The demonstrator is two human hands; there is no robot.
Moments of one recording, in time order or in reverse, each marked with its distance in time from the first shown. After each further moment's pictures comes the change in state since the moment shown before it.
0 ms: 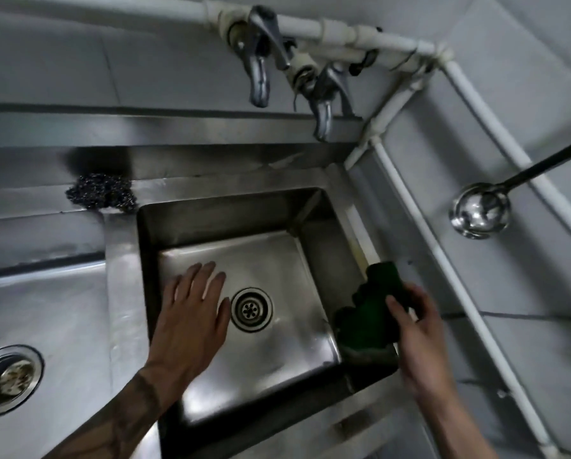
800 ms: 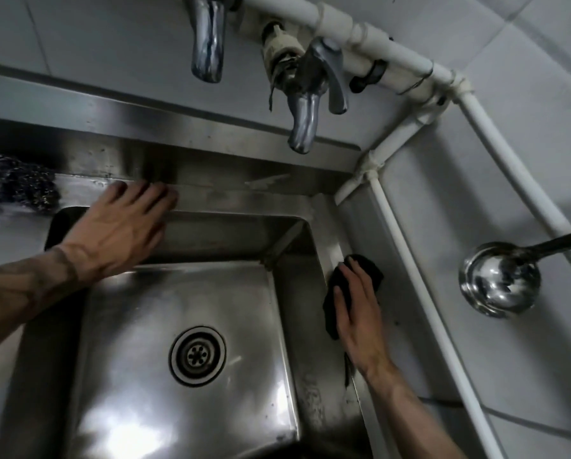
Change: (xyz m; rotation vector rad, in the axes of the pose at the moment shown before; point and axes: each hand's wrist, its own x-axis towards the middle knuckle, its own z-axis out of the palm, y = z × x) left_hand 0.176 -0.084 0.033 0.349 0.046 0.232; right_hand 0.161 0.041 0.041 -0.788 -0.298 -0.560
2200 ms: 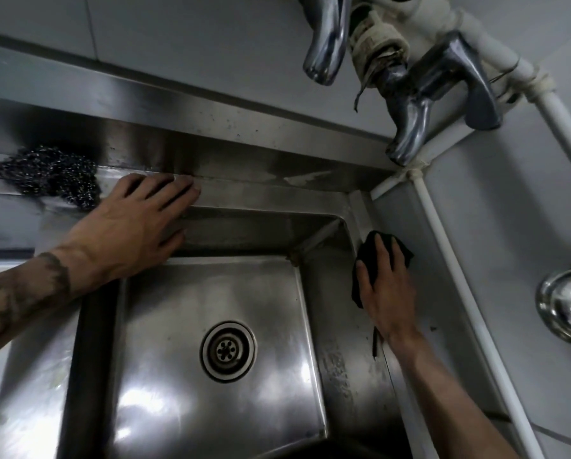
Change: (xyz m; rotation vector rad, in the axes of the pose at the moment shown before) left_hand -0.020 -0.038 0.002 -0.088 -0.039 0.045; right_hand 0.061 -0.004 0.032 -0.408 0.071 0.069
